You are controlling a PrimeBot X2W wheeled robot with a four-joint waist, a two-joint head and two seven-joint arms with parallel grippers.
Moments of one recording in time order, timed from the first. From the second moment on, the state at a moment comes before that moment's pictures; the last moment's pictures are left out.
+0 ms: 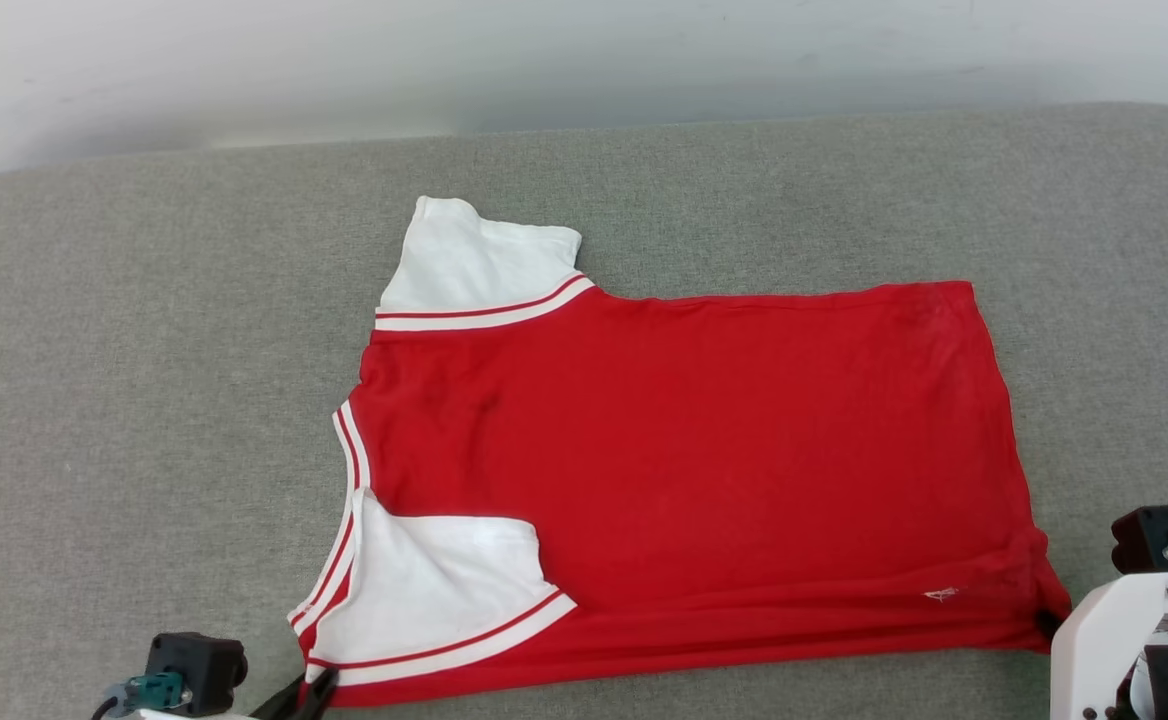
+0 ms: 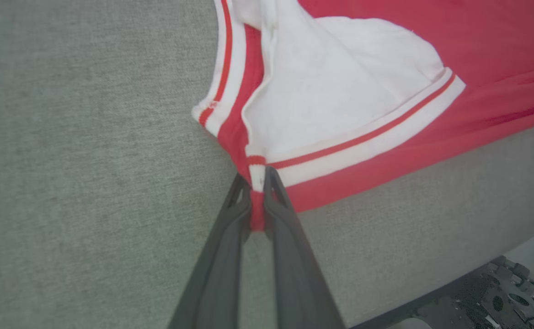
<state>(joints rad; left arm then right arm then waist) 0.12 0.71 -0.48 -0.15 -0.78 0.20 0.16 0.02 -0.19 -0.13 -0.05 0.21 0.13 0.80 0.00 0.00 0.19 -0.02</state>
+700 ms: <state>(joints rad) 0.04 0.65 -0.44 -0.08 -0.73 0.21 0.01 -0.03 -0.19 -0.12 -0.03 0.24 0.13 0.61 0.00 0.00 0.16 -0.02</state>
